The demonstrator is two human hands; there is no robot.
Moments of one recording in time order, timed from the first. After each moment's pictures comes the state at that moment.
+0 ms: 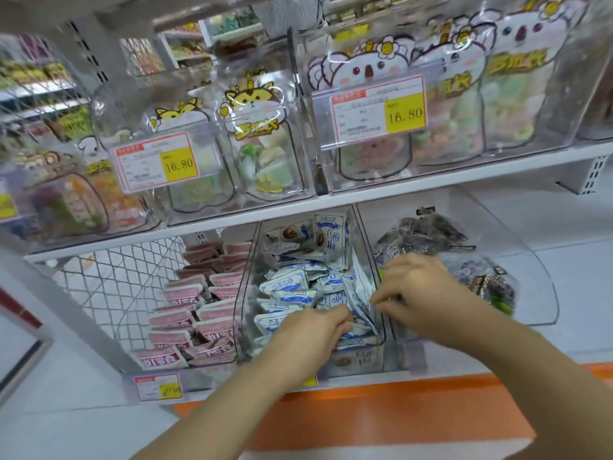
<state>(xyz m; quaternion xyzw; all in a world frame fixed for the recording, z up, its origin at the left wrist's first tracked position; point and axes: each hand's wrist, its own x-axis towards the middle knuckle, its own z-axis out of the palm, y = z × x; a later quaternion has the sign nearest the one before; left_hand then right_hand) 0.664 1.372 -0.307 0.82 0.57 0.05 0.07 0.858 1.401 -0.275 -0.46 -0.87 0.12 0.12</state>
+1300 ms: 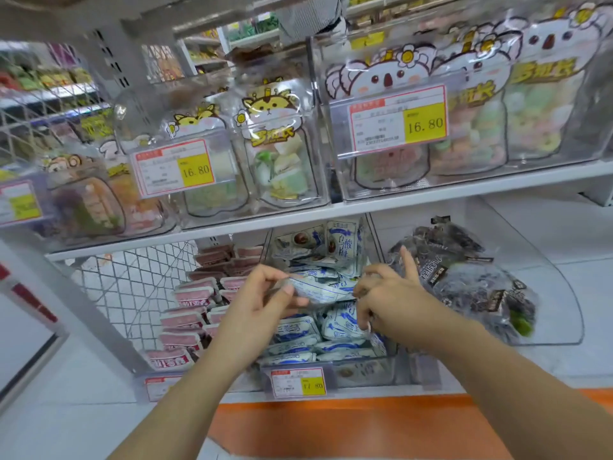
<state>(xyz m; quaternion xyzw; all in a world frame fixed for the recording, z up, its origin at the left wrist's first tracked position) 0.624 1.358 -0.269 0.55 0.58 0.48 0.35 0.818 1.425 -0.295 -0.42 -0.90 0.03 0.03</state>
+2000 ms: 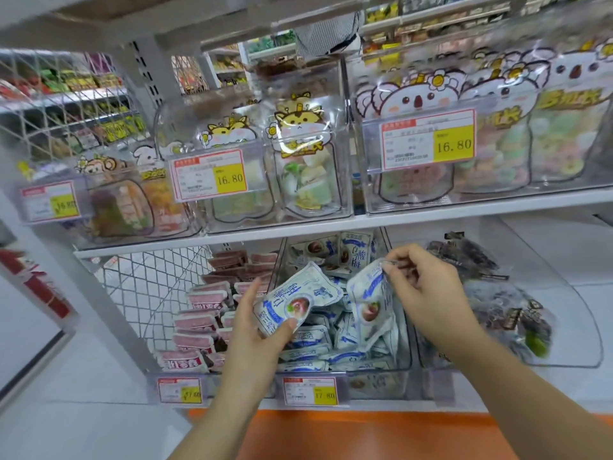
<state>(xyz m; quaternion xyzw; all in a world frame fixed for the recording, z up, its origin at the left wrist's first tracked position) 0.612 1.335 -0.293 0.46 0.64 0.53 0.29 0.821 1.419 -0.276 -0.45 -0.72 0.23 0.47</state>
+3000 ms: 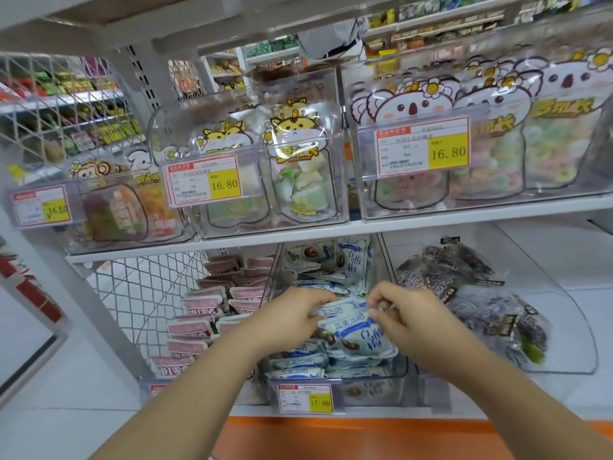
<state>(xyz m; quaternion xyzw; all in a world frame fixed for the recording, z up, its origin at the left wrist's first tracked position) 0.620 1.403 -0.266 0.77 0.60 0.06 0.21 0.824 1.406 -0.277 -0.43 -0.83 0.23 0.27</state>
